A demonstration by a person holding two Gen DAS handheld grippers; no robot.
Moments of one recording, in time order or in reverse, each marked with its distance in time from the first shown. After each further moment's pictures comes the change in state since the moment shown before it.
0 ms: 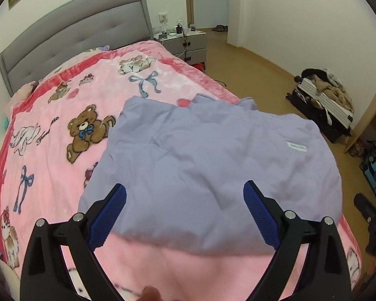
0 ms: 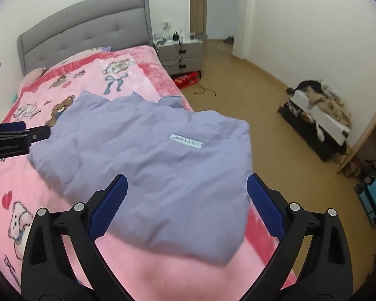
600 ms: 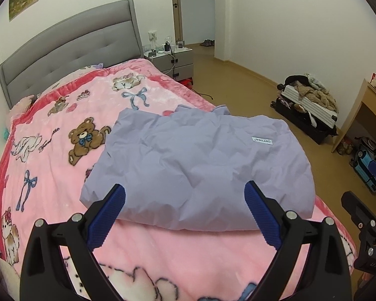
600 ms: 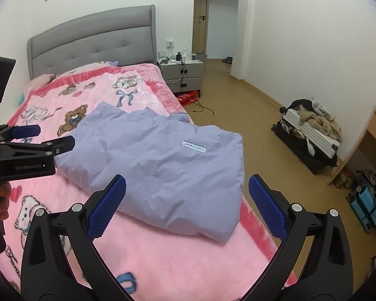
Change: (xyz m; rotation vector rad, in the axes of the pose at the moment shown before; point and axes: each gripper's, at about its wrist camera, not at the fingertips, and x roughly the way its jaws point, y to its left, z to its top) left arm -0.066 -0.022 -0.037 0.032 -0.104 -0.037; right arm -0.084 0.024 -0.021 -0.024 -0.108 -0.027
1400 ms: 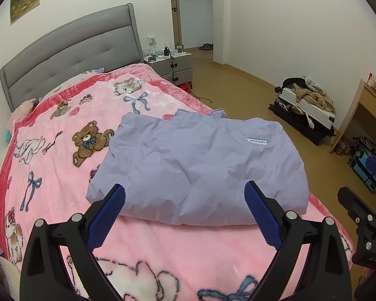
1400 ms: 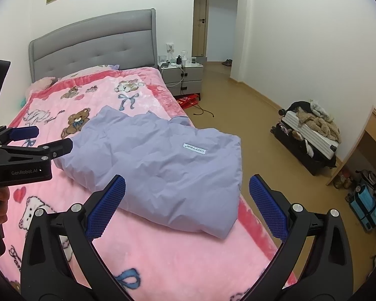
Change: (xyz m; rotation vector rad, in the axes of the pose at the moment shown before) left arm -0.025 -0.004 -0.004 0.001 -0.019 0.003; right arm -0.020 0.004 -0.001 0.004 -0.017 -0.004
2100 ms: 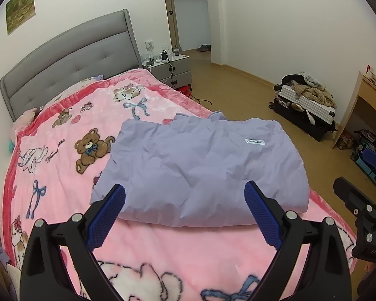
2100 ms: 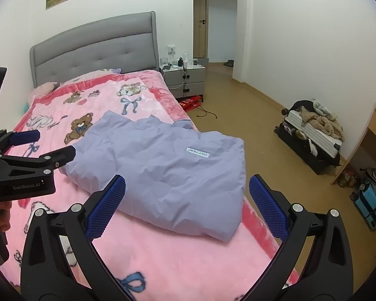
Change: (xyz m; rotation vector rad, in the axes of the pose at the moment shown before) left arm -0.008 -0.009 0.003 0.049 -0.010 0.018; right arm -0.002 -0.004 0.007 0.022 -0.008 0.027
